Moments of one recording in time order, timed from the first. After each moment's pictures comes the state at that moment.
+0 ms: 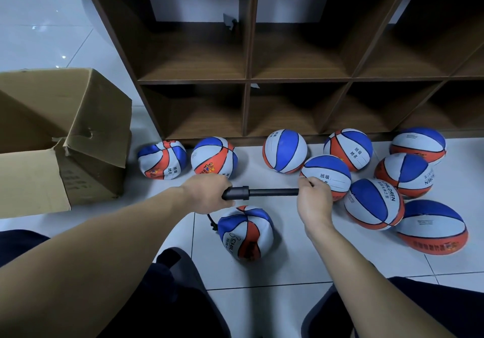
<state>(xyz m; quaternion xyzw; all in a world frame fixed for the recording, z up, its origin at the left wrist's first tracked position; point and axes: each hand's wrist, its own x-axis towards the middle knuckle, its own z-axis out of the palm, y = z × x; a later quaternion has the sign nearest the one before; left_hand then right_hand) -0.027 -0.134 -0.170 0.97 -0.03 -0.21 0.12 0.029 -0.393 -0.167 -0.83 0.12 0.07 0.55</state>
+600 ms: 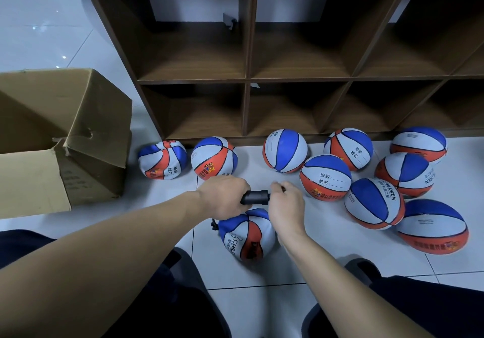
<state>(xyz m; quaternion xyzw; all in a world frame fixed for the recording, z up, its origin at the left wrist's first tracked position) -0.025 -0.175 -0.158 0.98 -0.06 -0.17 0.10 -0.009 -0.347 -0.165 -0.83 0.10 0.10 0.53</state>
